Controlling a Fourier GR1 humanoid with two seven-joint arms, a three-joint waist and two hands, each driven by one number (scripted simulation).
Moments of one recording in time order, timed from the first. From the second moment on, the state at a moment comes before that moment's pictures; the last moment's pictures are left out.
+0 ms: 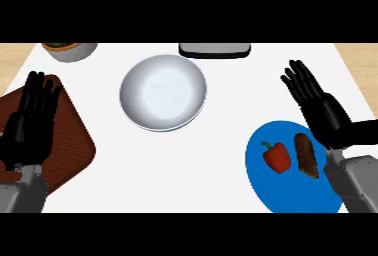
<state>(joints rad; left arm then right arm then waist) -0.15 0.36 0.00 -1.58 0.38 0.30 -0.01 -0.32 -0.43 0.19 -1.43 -0.43 0.03 -0.16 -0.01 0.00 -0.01</state>
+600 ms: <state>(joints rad) -0.12 0.28 -0.22 -1.56 0.38 0.15 0.06 -0.06 -0.57 0.18 -1.55 -0.02 -0.35 -0.17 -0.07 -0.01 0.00</state>
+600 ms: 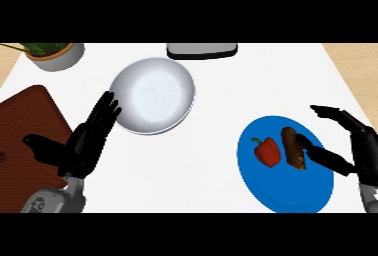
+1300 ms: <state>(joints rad) -0.14 0.24 -0.29 -1.55 0.36 0.11 0.09 0.11 -0.77 0.39 -1.88 0.58 -0.34 0.39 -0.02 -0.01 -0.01</state>
